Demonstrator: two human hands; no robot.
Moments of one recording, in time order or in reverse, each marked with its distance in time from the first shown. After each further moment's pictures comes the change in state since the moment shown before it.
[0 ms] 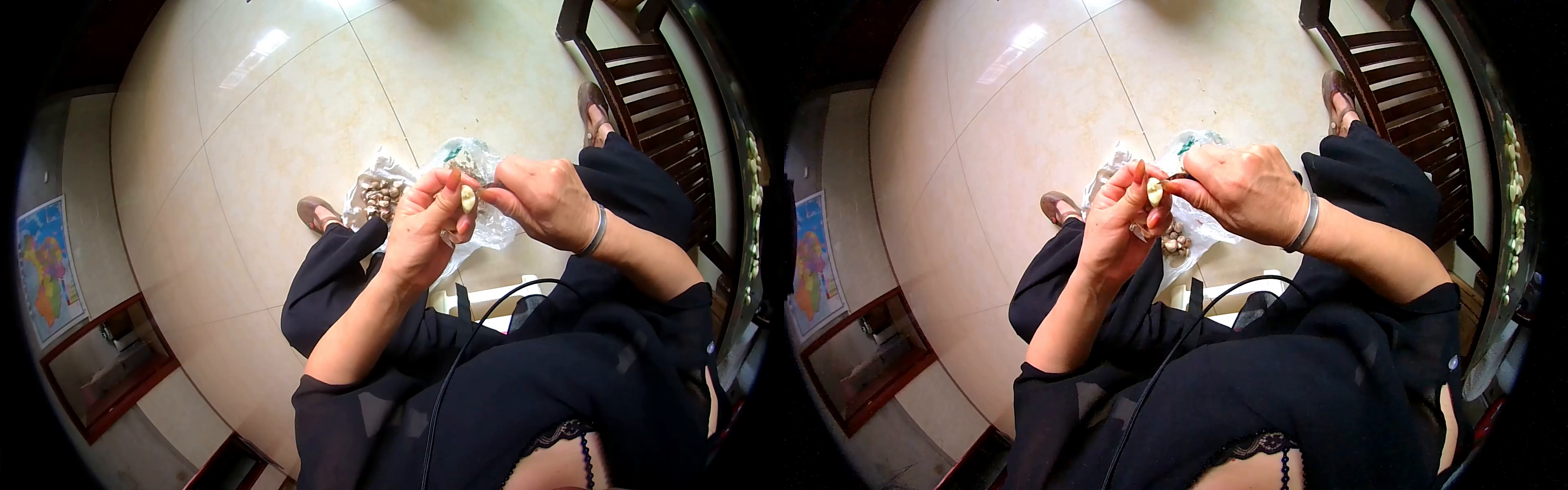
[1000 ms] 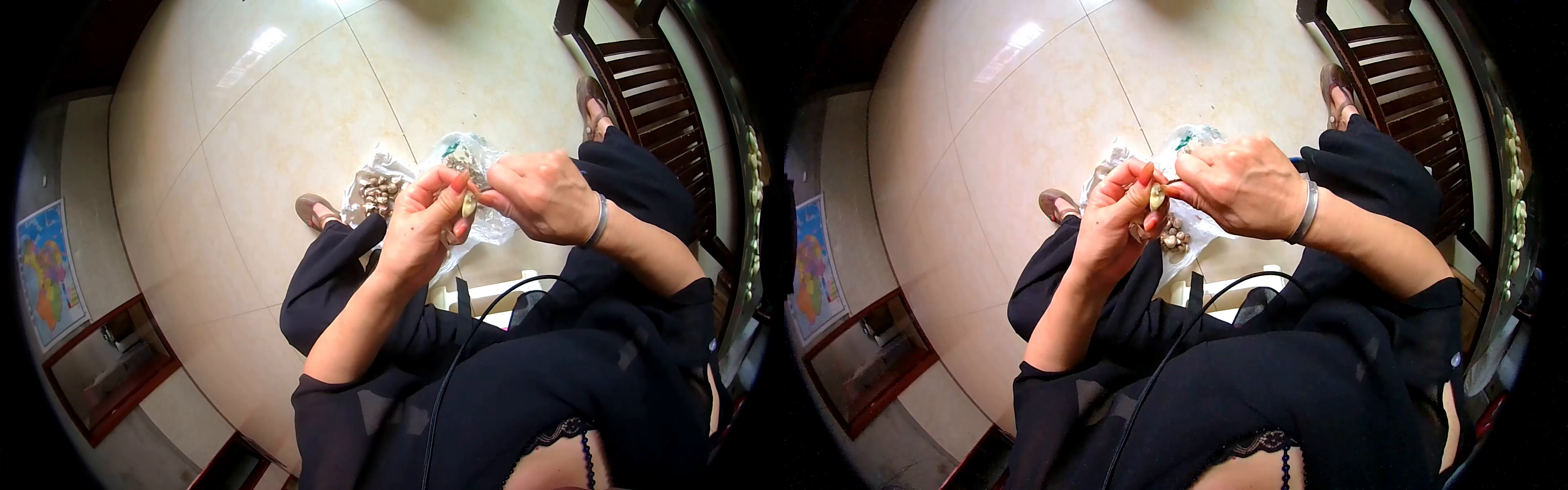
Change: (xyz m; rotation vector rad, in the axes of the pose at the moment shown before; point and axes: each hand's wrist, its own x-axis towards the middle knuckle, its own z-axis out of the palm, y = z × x) left_hand -0.003 0.003 0.001 0.111 -0.024 -0.021; right_hand 0.003 0.001 -0.003 -0.088 -0.087 -0.129
